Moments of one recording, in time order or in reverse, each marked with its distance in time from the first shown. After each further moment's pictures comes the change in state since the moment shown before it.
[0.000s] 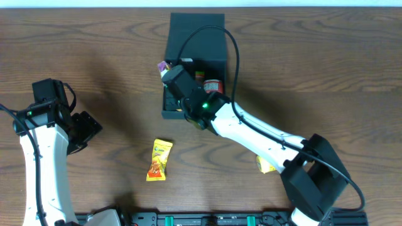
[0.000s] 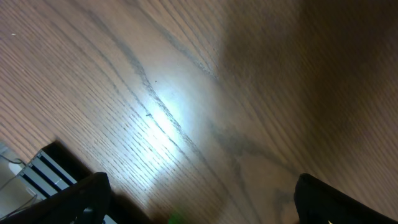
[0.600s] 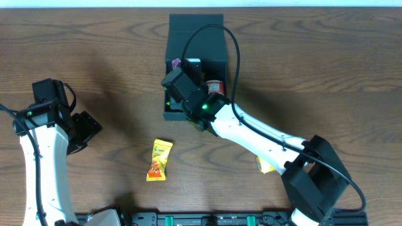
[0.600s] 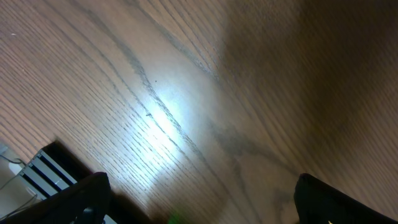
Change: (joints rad) left arm 0.000 0.000 0.000 0.000 0.000 0.000; right arm 0.009 -0.005 0.000 -0.045 0.150 0.015
